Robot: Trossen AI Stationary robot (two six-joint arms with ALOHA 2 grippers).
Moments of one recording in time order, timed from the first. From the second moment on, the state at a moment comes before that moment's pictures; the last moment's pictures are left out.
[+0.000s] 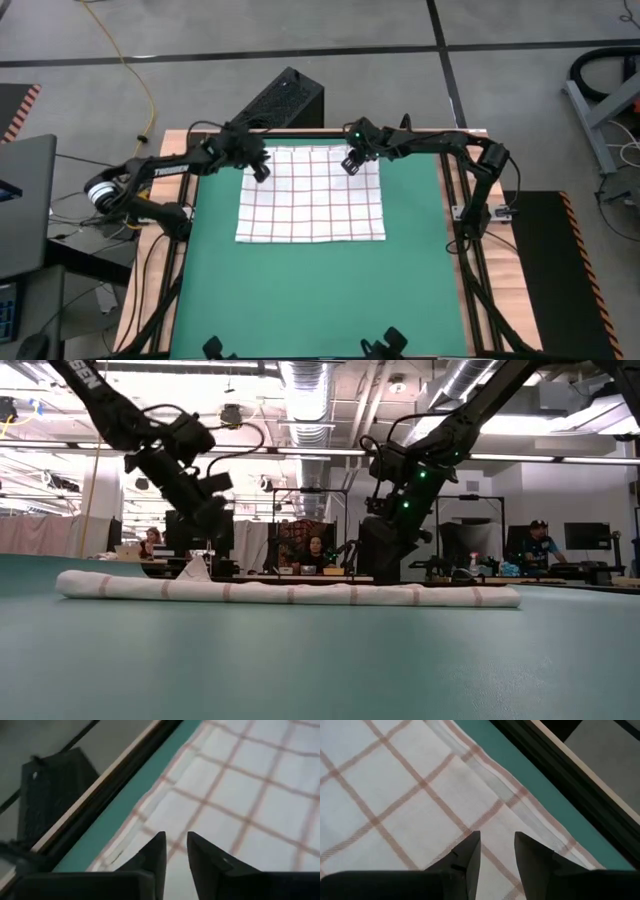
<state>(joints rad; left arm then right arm) 0.81 1.36 0.60 0.11 0.06 0.19 -0.59 1.79 1.11 -0.22 0.10 0.08</state>
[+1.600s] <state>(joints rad) 0.64 0.69 0.55 -0.29 0.39 0.18 -0.31 1.59 1.11 -0.54 -0.19 -0.11</state>
